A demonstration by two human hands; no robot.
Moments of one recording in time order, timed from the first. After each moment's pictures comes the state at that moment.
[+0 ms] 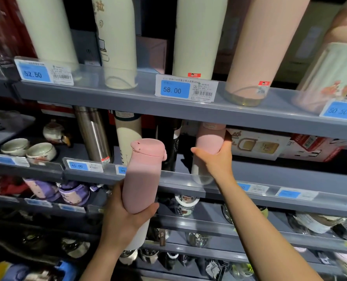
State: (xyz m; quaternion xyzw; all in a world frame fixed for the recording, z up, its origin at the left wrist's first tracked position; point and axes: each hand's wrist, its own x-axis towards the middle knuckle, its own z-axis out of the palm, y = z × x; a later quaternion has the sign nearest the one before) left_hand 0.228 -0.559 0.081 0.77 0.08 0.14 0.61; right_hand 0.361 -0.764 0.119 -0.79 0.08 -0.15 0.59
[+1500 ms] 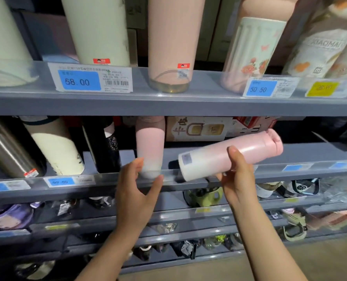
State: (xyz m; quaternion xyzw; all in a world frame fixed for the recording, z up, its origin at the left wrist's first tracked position) left_hand 0.284 -0.688 0.072 0.81 -0.08 0.23 0.53; right_hand 0.283 -0.897 0.122 -0.42 0.21 -0.18 0.86
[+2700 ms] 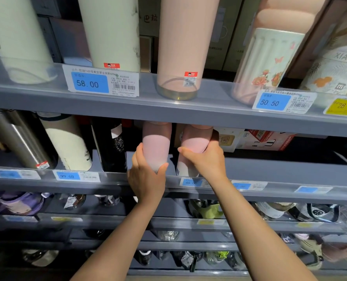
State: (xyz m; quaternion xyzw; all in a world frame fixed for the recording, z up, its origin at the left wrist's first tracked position) left_hand 0.342 -0.731 0.071 0.86 0.13 0.26 0.41; right_hand 0.353 -0.866 0.138 -0.88 0.13 -0.11 0.44
